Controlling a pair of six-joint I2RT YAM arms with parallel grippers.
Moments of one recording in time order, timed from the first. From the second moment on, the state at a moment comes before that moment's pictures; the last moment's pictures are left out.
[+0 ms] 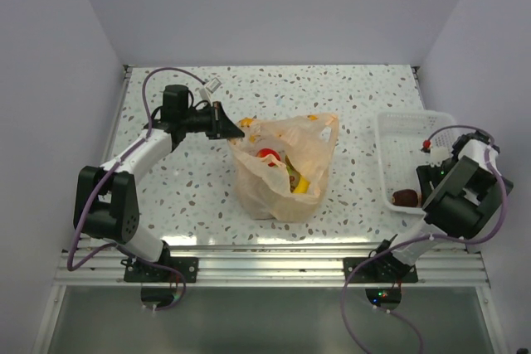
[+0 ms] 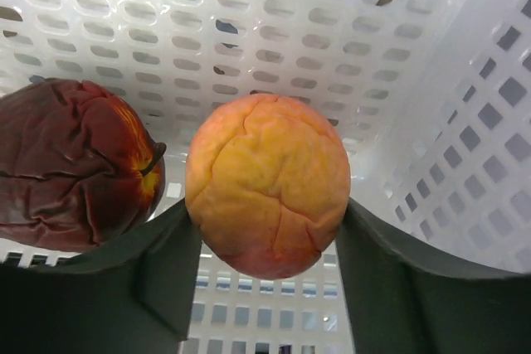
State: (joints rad) left arm -0.19 1.56 1.05 -0.07 0.94 -0.43; right arm -0.69 1.67 1.11 -0.99 -0.01 -0.79
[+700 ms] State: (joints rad) left arm -0.19 1.56 1.05 -0.07 0.95 -0.42; right arm -0.16 1.41 1.71 -1.26 -0.65 -0.61
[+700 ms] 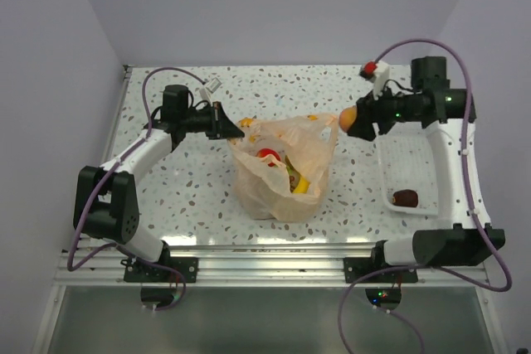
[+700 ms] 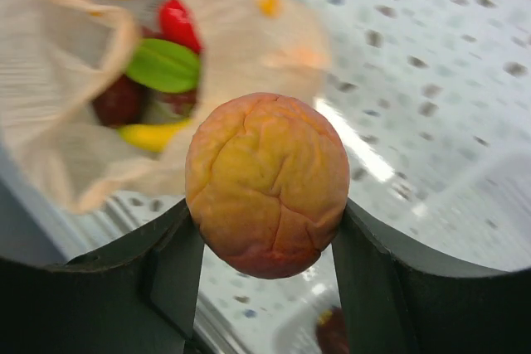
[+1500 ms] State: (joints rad) left arm -0.19 1.56 1.05 -0.07 0.96 -0.40; right arm 0.53 1.49 1.47 -0.98 -0.47 -0.22
